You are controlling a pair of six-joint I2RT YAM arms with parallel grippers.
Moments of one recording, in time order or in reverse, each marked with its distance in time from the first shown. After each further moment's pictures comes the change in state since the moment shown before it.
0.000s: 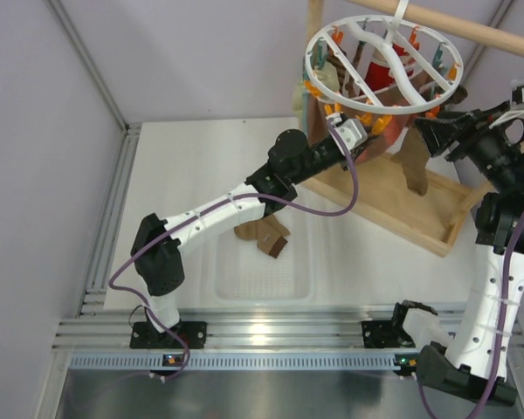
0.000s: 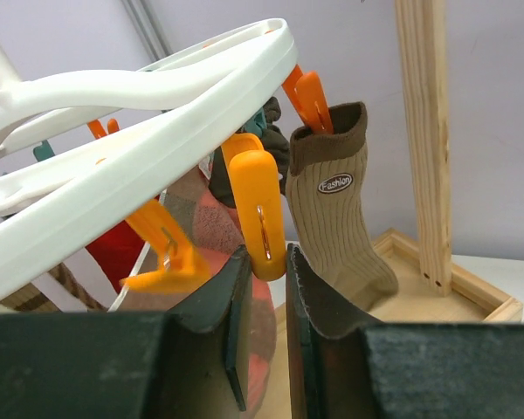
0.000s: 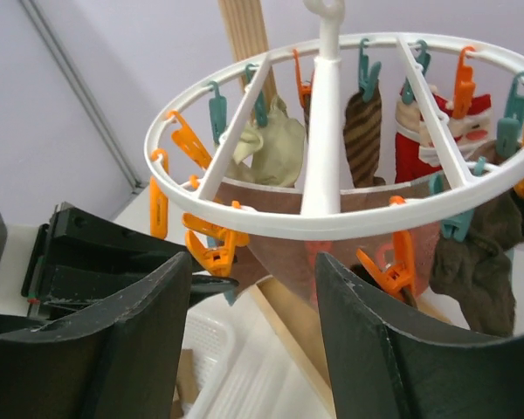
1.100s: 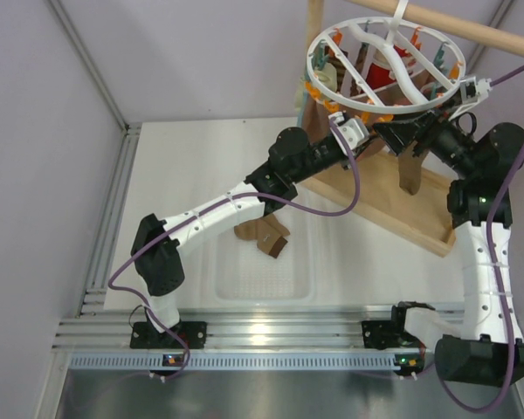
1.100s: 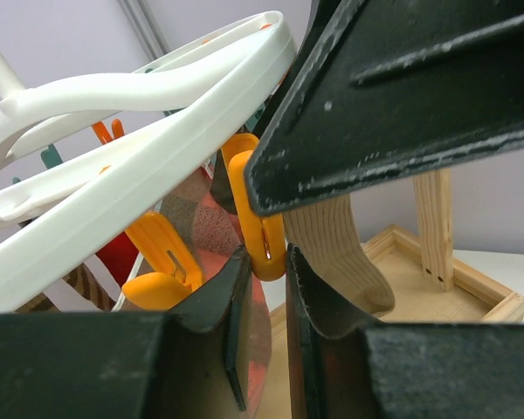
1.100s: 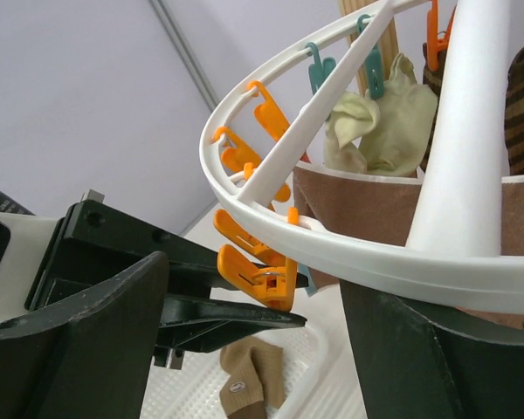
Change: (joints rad) left arm -0.002 0.000 0.028 -0.043 -0.001 0.028; right arm 0.200 0.084 -0.212 0.353 -0.079 0.237
